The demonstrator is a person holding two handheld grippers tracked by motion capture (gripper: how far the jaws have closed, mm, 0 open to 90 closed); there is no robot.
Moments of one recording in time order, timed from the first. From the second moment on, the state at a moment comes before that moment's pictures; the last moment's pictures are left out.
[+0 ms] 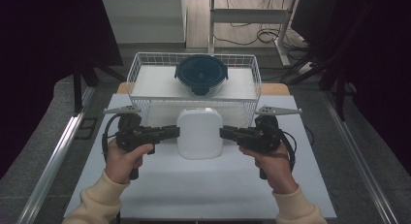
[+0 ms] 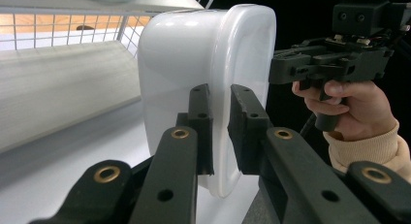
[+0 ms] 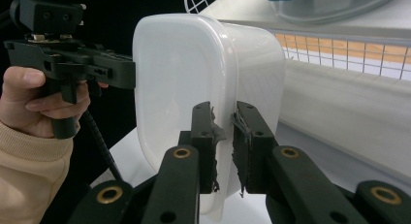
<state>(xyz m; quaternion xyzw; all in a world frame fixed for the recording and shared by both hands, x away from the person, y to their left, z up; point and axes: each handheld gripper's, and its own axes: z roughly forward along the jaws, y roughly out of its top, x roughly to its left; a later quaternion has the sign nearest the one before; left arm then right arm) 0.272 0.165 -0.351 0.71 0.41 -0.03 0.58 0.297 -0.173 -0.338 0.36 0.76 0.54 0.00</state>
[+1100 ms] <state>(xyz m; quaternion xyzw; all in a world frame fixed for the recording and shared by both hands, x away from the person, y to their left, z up) 0.303 0.179 -0.286 0.70 0.40 0.00 0.59 0.320 -0.159 -0.274 0.34 0.76 0.55 0.03</state>
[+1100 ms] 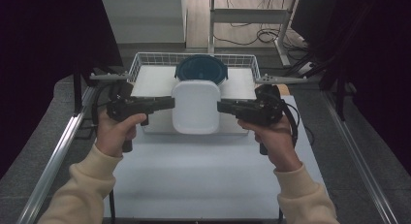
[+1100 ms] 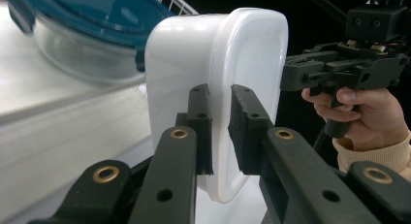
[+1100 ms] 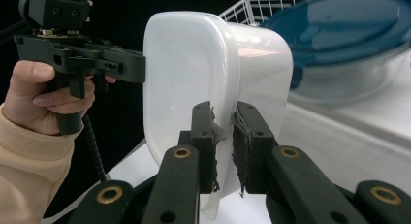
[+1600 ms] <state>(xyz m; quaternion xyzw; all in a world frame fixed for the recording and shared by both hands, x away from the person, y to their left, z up) 0.340 0.188 -0.234 0.70 0.40 0.01 0.60 0.356 -0.150 -0.220 0.33 0.76 0.56 0.03</state>
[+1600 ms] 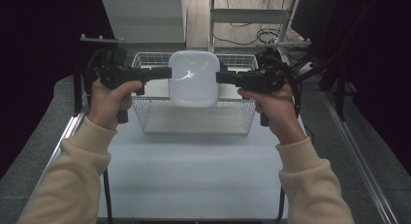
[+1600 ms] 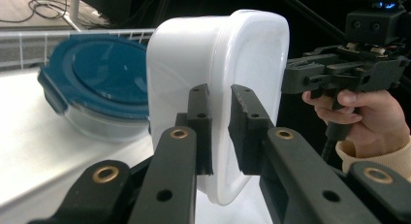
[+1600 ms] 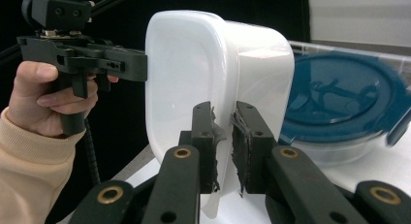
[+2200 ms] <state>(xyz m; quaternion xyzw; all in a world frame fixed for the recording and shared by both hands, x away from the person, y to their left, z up) 0.408 0.187 -0.218 0.68 0.43 -0.03 0.59 0.415 -0.149 -0.195 0.36 0.75 0.55 0.02</state>
